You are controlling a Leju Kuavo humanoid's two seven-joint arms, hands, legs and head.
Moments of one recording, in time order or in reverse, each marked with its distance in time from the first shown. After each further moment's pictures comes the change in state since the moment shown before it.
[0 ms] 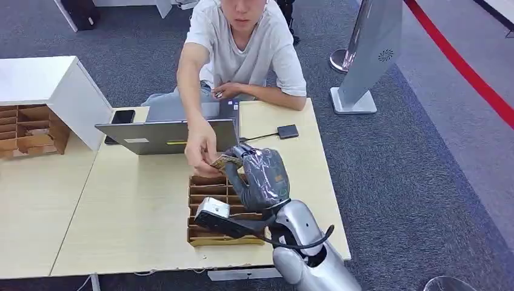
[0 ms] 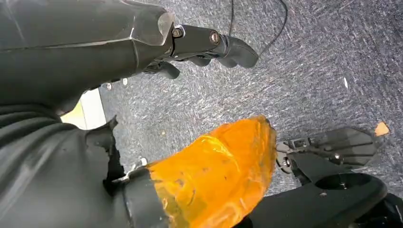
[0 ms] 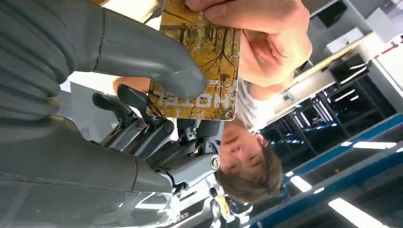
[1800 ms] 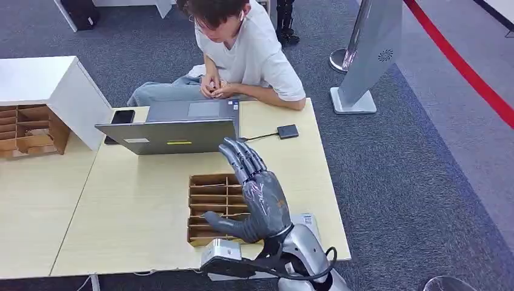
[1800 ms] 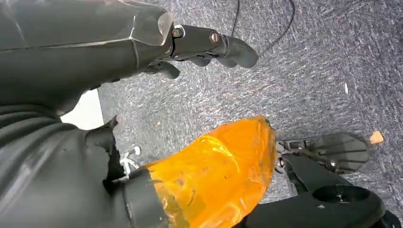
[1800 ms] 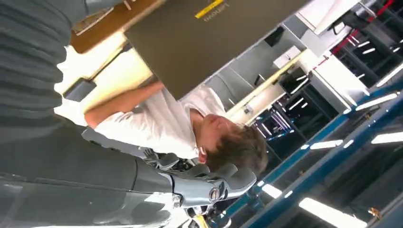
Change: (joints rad) left arm 0.023 0.010 -0.016 0.000 0.105 0.032 -0.031; right arm 0.115 -0.067 0.074 -0.155 -0.160 -0.041 -0.116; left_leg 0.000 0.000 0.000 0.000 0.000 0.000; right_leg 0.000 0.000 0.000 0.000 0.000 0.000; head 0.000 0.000
